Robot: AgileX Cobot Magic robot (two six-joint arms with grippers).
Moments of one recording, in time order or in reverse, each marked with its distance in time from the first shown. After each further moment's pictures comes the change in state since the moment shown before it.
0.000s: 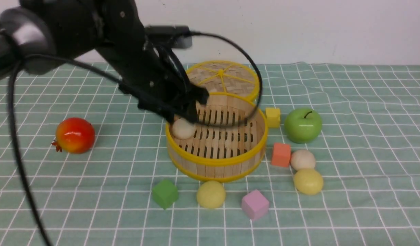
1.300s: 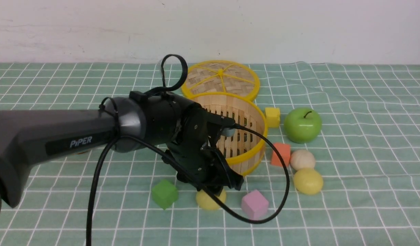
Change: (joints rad) right arm 0.000 0.000 0.000 0.000 0.000 0.000; left arm -0.156 0.191 0.175 0.162 -0.306 -0.166
